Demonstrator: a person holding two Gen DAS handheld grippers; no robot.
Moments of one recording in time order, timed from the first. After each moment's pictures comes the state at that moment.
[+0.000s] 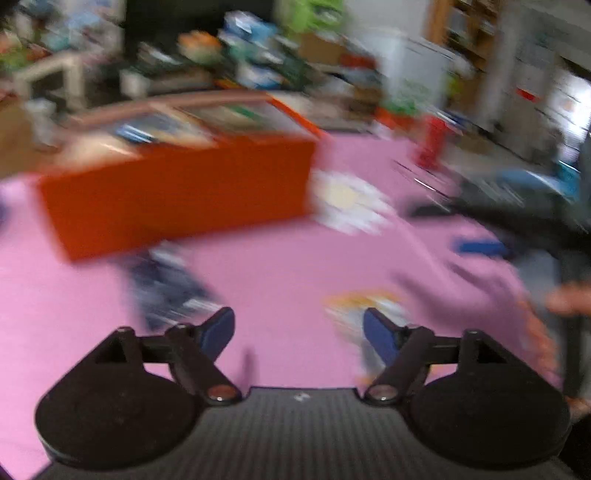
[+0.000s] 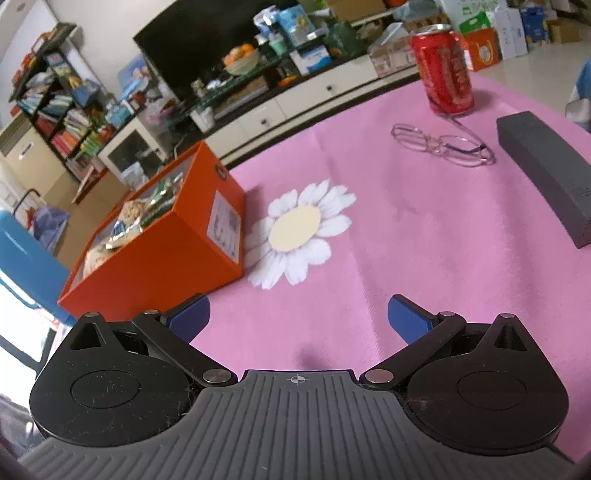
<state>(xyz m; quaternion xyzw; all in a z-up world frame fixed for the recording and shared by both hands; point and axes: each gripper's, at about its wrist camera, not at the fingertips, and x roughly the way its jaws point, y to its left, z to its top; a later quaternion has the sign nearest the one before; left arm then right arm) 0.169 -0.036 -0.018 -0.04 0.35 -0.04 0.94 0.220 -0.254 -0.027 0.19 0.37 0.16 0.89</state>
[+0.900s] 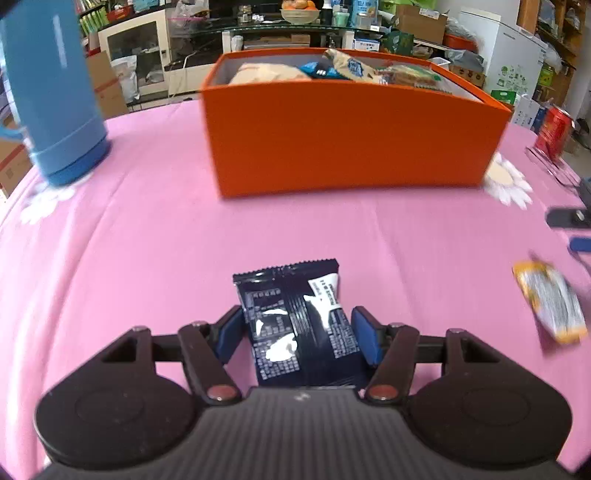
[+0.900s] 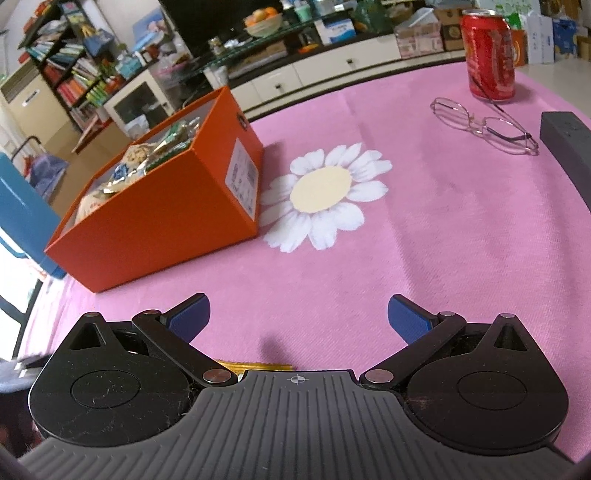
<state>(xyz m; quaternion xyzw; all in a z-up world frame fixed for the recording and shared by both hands) 0.143 0.059 -0.055 -0.05 0.41 0.07 0.91 0.225 -0.218 -0.041 0.13 0.41 0.18 0.89</state>
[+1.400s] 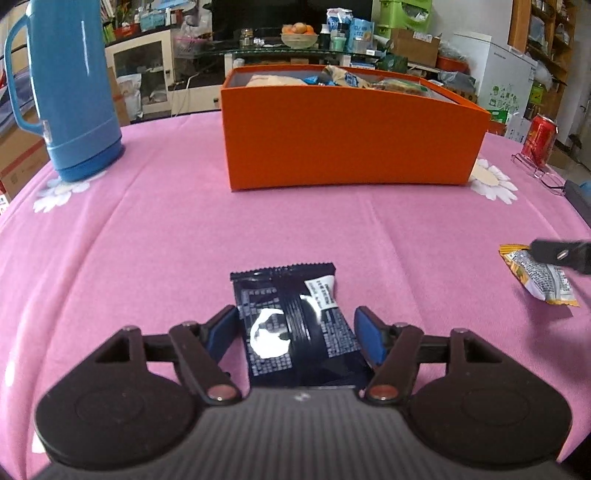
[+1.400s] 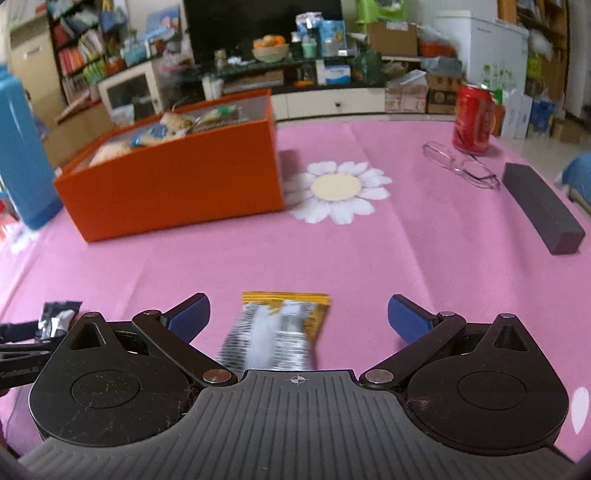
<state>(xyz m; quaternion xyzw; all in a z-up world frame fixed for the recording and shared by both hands) 0.110 0.060 -0.063 -0.05 0.37 0.07 0.93 0.129 -0.159 -0.028 0.01 0.34 0.12 0.93</state>
